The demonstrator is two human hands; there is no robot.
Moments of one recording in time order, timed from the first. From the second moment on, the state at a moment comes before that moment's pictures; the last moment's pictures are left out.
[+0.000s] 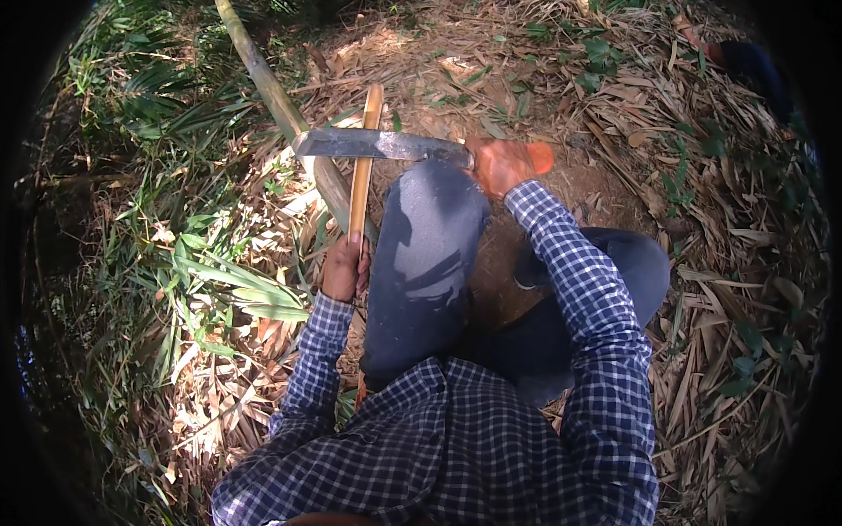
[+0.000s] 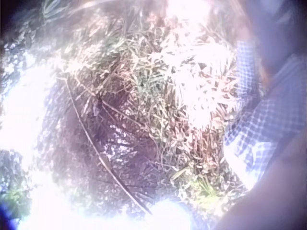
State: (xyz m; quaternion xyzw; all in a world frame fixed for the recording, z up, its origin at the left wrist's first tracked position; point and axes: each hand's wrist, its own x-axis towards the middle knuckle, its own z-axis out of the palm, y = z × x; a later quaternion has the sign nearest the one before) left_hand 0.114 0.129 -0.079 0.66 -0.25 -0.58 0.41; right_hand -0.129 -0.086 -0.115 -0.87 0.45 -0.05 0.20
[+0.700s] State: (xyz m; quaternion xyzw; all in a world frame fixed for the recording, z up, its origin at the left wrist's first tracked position) left_hand 0.104 0.054 -0.077 0.67 -0.37 -0.47 0.44; right_hand -0.124 -0.087 -0.108 -0.89 0.41 -0.10 0.19
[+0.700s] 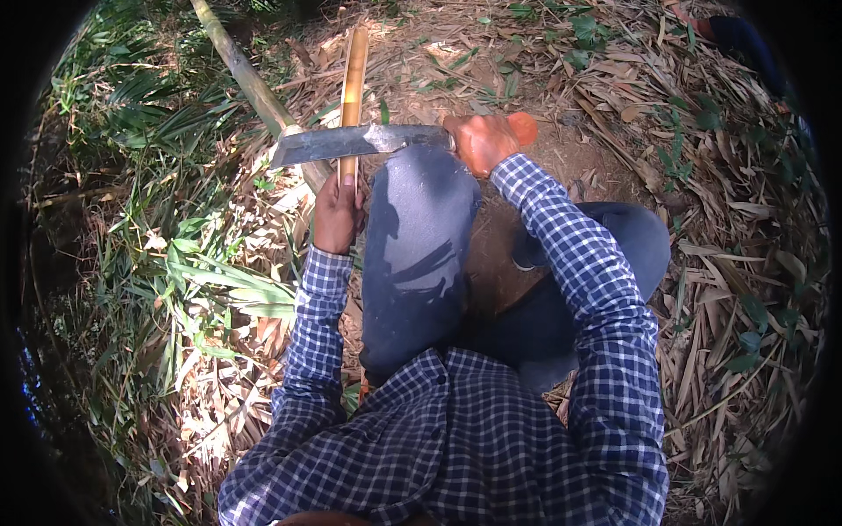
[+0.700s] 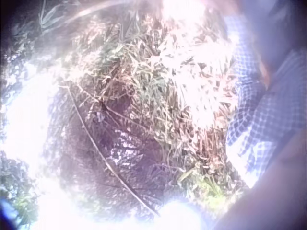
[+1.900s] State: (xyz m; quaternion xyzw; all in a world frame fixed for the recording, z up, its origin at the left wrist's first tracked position) left_hand 0.102 0.097 -0.050 0.72 -0.39 -0.42 0.38; right_hand -0.124 -0.084 -0.113 -0.89 0.41 -0.09 0.19
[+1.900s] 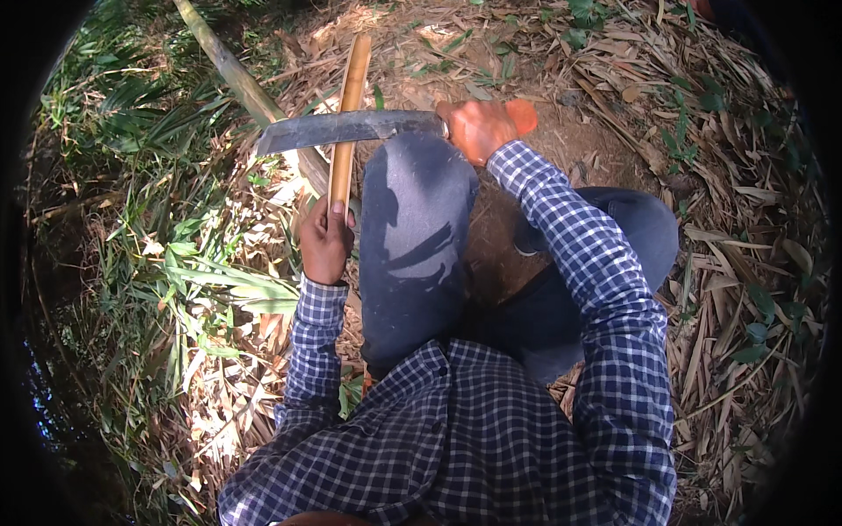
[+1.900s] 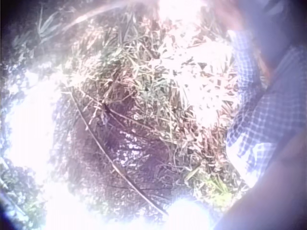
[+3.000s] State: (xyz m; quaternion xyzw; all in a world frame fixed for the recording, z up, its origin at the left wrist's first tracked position) left_hand 0.113 0.007 -0.074 0.68 -0.38 -0.50 0.38; right_hand -0.124 -0.085 -0.123 -0.87 0.42 -0.09 0.23
